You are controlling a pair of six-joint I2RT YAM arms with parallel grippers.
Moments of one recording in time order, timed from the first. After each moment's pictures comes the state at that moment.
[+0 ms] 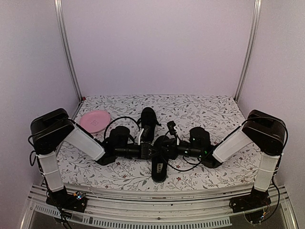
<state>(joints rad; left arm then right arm) -0.86 1.89 0.70 0.83 0.46 -0.76 0.88 1.90 0.69 0.99 -0.30 0.38</state>
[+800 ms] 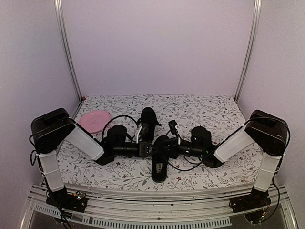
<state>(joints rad) -0.83 1.91 0.69 0.93 0.51 -0.78 0.88 1.88 0.68 0.99 -0.28 0.39</state>
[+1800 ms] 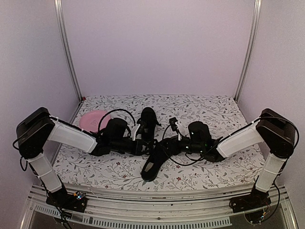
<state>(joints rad) -0.80 1.72 0.75 0.41 0.40 -0.53 0.87 1.77 0.72 0.69 -0.21 0.45</state>
